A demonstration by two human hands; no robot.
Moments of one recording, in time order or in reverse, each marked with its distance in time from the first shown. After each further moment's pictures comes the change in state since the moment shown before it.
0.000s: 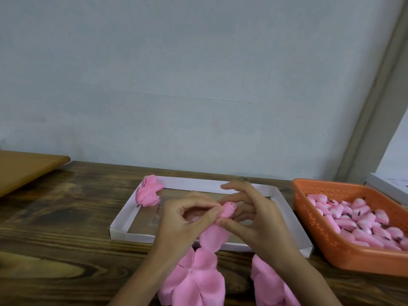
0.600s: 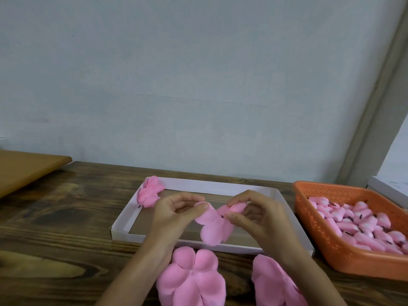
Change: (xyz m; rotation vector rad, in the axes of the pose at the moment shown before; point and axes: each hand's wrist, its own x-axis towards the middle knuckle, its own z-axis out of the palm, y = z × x) left_hand 0.010 -0.010 -0.016 -0.064 0.157 -0.369; right_hand 0.003 0.012 -0.008 0.017 0.025 0.063
